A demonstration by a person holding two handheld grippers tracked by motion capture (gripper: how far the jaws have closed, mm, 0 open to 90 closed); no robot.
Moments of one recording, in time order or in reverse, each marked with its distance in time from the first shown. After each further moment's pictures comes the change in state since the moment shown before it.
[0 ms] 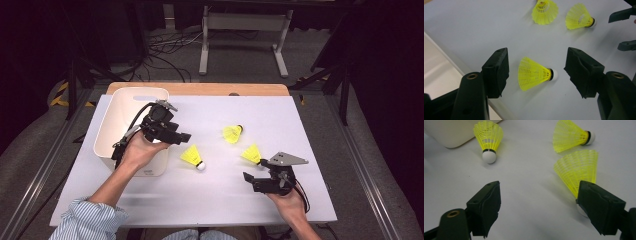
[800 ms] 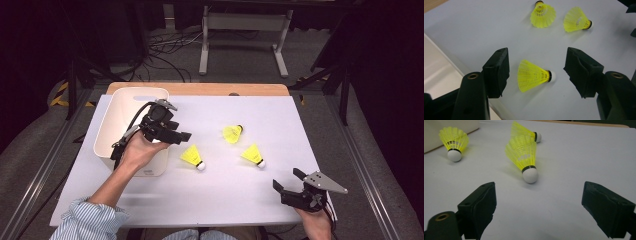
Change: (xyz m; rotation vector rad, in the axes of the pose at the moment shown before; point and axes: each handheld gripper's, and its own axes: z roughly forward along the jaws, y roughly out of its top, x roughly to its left) left arm -0.006 0.002 -0.006 -0.021 0.007 0.017; right arm -0.034 -0.065 -0.054 -0.190 -0.183 0.068
